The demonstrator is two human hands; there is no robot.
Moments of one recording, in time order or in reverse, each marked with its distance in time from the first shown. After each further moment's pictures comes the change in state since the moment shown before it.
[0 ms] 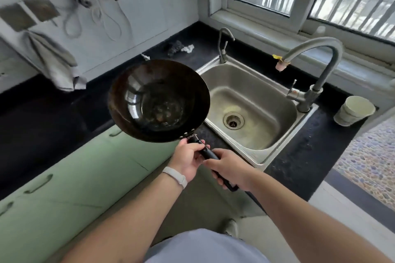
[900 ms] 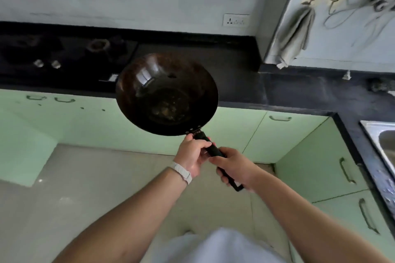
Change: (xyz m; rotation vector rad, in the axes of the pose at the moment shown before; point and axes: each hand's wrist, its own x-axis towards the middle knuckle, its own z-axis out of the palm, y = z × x) left_hand -0.236 0.097 -0.454 -0.426 0.476 0.385; right_hand -0.001 -0.073 0.486 -0.472 -0.537 -0.080
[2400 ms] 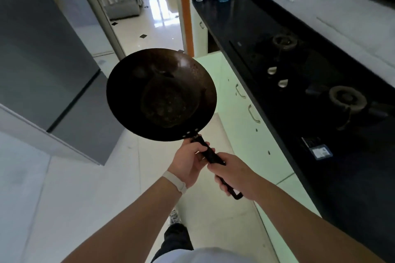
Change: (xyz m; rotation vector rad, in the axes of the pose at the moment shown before) left_hand 0.022 0.254 -0.360 -0.693 0.794 0.613; right_hand 0.289 -0.269 0.385 -0.639 -1.091 -0.186
